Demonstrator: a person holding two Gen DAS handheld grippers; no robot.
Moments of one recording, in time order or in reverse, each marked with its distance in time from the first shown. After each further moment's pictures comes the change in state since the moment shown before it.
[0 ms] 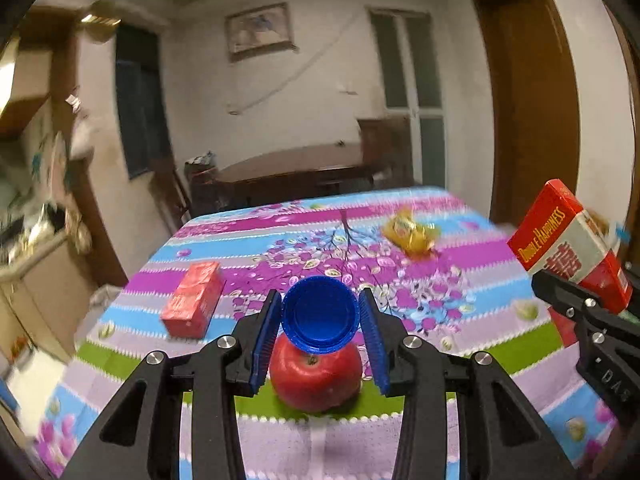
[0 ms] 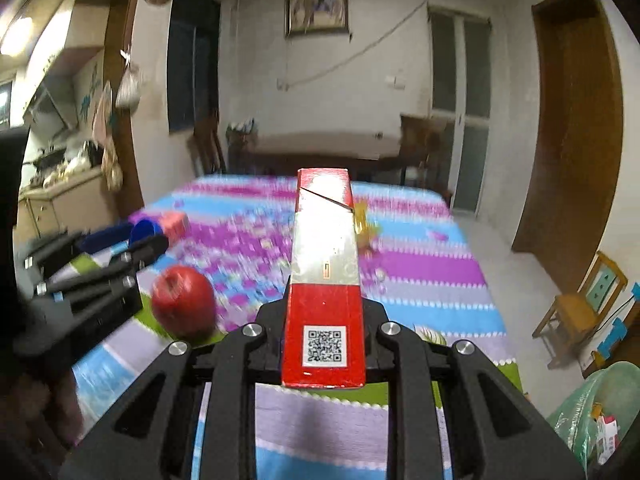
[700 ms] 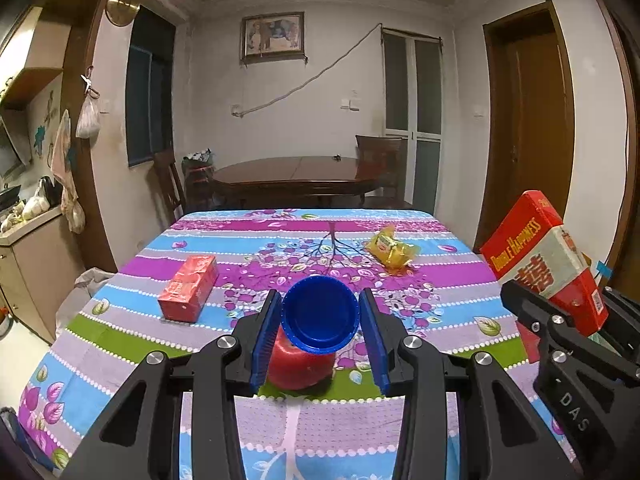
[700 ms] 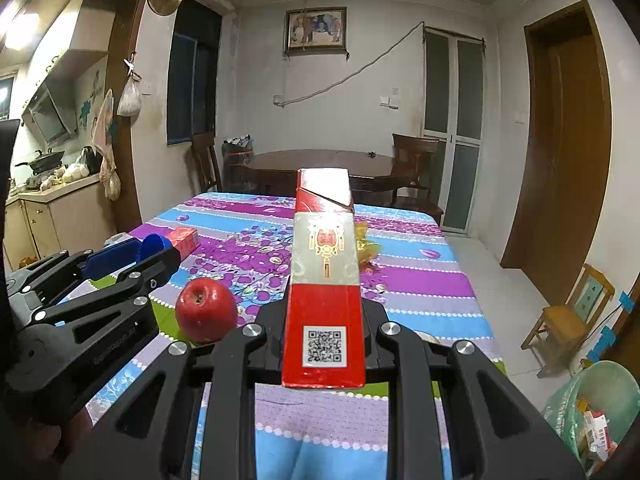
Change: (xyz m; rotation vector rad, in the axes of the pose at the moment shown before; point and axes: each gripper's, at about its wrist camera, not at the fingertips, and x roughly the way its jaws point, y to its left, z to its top) left arm -0.048 -0.004 -0.004 -0.087 -0.038 -0.048; right arm -0.029 0.017 0.002 -0.021 -0.049 -0.047
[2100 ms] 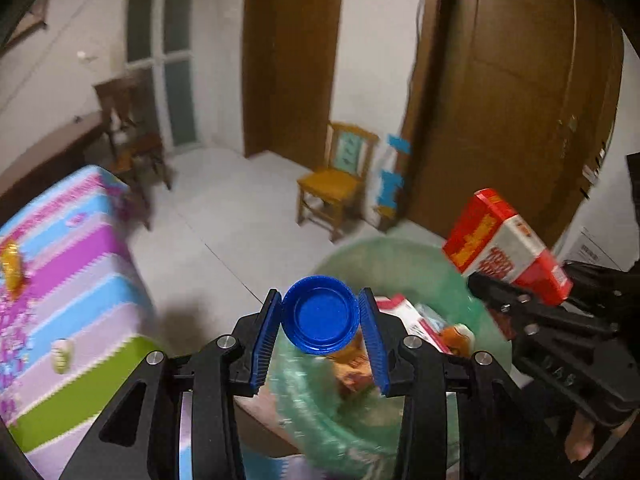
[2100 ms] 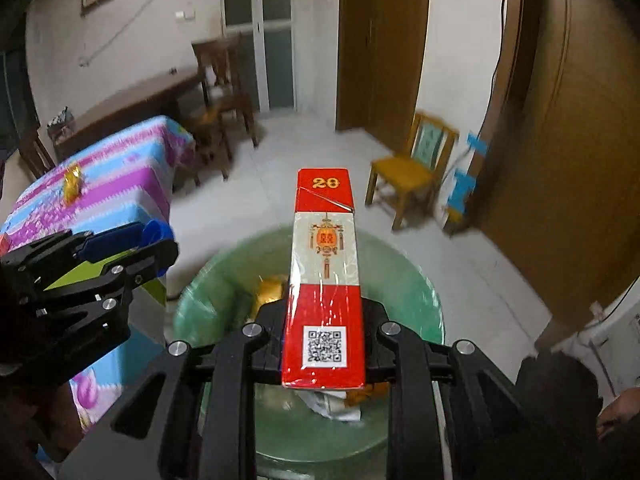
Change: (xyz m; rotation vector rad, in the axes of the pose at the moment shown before) left arm 0.044 -0.439 -0.046 0.394 0.365 -0.771; right arm -0.097 -0.320 -0.106 0.370 0.430 -0.477
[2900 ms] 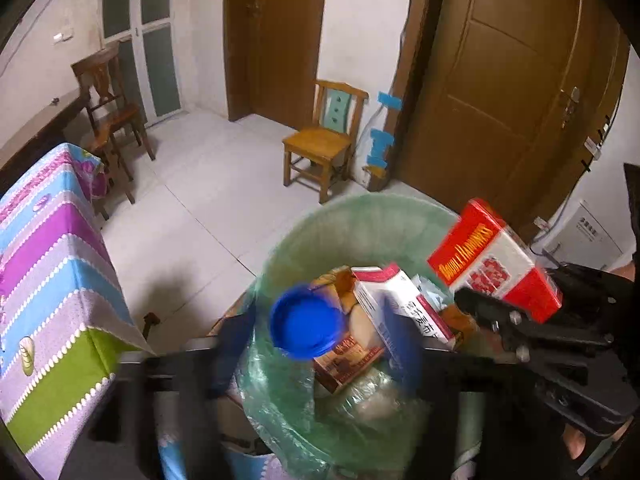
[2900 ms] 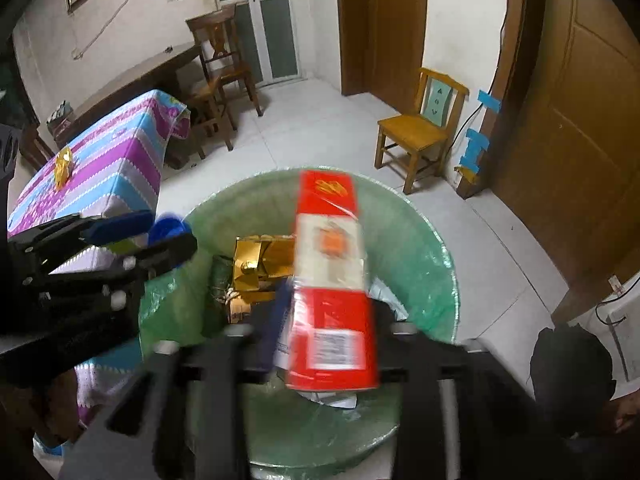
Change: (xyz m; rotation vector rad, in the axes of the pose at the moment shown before) left arm 0.053 -0.008 -0.009 0.019 0.102 -0.004; right arm 0.033 -0.029 -0.018 0.046 0.097 0.053
